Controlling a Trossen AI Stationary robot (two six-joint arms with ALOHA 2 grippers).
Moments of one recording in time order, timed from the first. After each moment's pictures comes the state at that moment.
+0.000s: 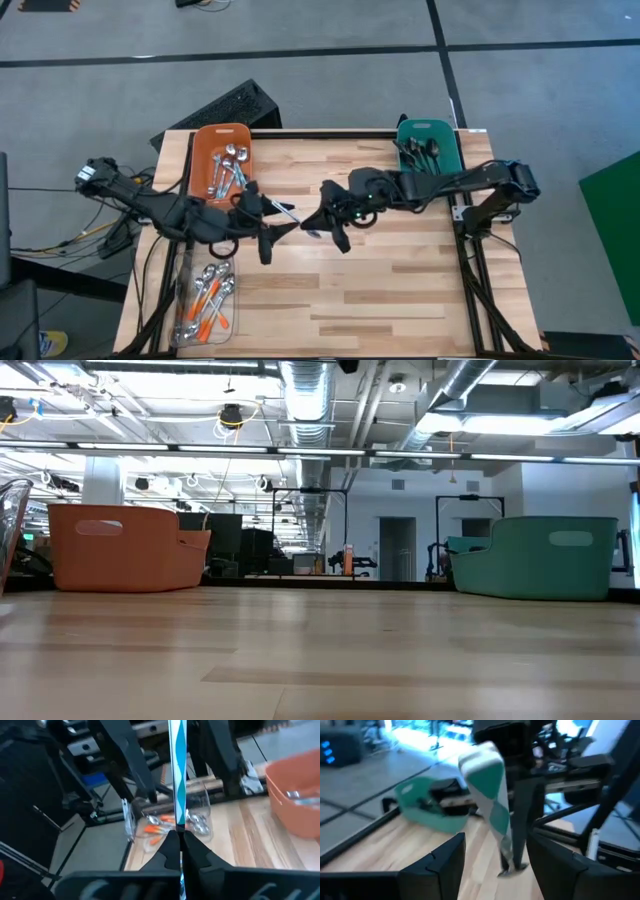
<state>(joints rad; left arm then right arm) -0.41 1.19 1.09 -0.16 -0.67 -0.36 0.09 1.59 1.41 -0.10 -0.19 0.35</state>
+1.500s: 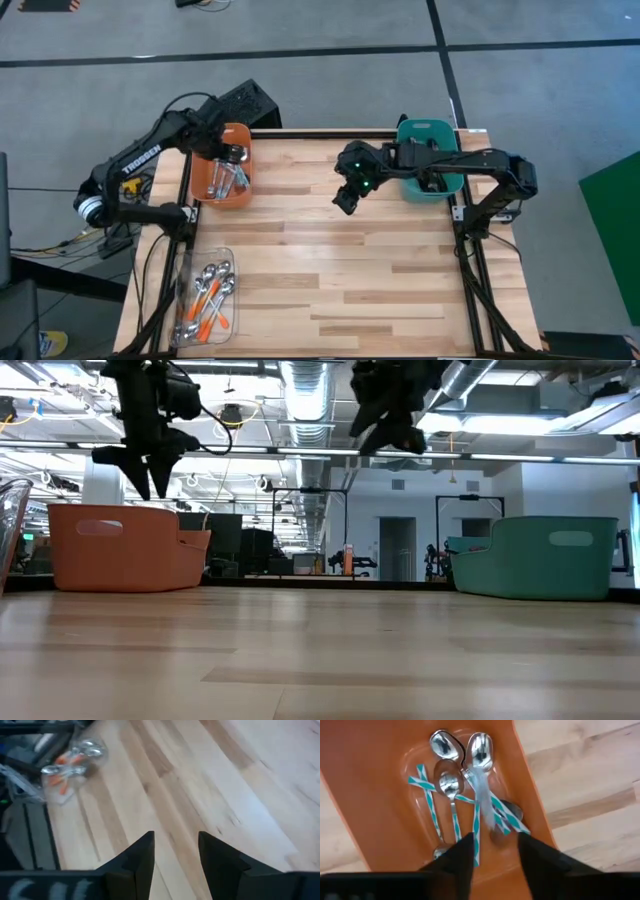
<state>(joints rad) 0.91 1.21 1.11 -1.18 -0.04 -0.40 -0.16 1.59 1.42 -0.68 -0.21 0.51</state>
